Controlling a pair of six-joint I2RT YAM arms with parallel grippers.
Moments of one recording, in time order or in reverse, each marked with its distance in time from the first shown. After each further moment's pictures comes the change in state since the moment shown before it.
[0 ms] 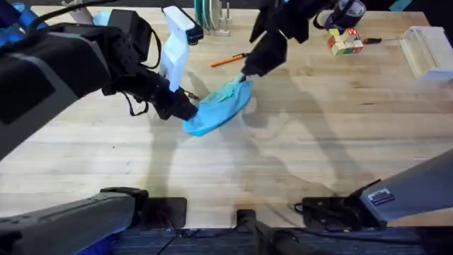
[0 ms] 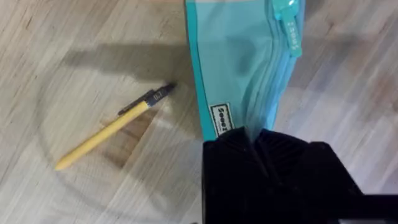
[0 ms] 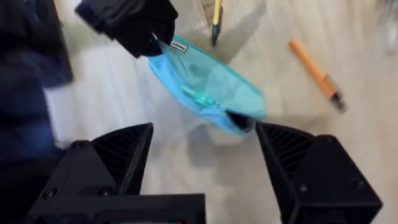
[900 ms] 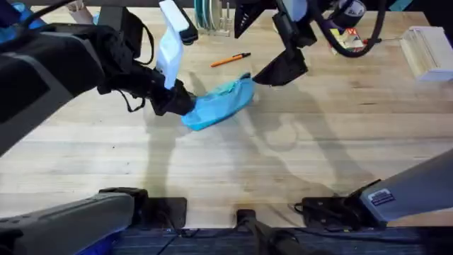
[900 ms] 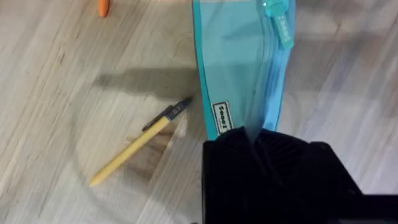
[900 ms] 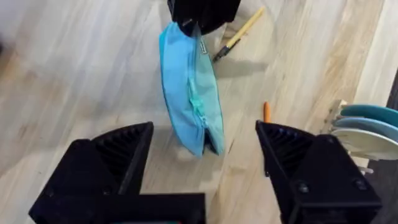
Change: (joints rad) left arm 0.048 0.000 0.000 0.050 0.043 0.149; right arm 0.005 0.000 0.000 -0.048 -0.048 -0.724
